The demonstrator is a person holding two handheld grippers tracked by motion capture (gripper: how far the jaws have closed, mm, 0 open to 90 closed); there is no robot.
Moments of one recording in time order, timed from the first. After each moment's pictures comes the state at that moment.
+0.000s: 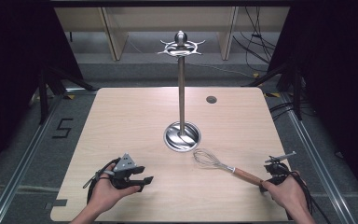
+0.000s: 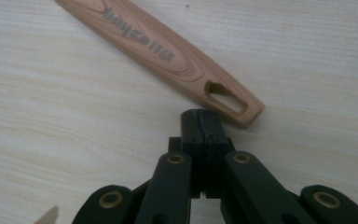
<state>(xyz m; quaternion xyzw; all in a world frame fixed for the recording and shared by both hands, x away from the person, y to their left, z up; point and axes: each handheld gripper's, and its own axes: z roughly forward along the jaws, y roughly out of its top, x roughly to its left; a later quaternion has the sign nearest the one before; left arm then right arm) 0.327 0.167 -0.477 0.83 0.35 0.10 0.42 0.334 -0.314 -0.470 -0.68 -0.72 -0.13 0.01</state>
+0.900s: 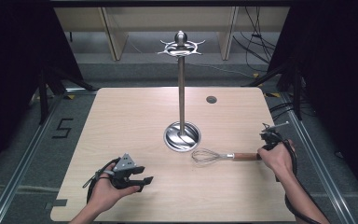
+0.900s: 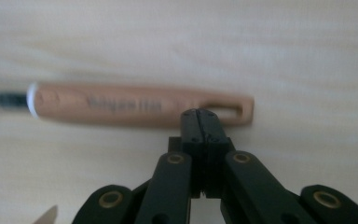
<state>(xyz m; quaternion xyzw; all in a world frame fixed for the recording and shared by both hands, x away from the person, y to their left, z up) 0.329 0.167 -0.478 0.83 0.35 0.09 0.41 0.436 -0.317 -0.462 -0.70 -0.70 -0.14 -0.06</state>
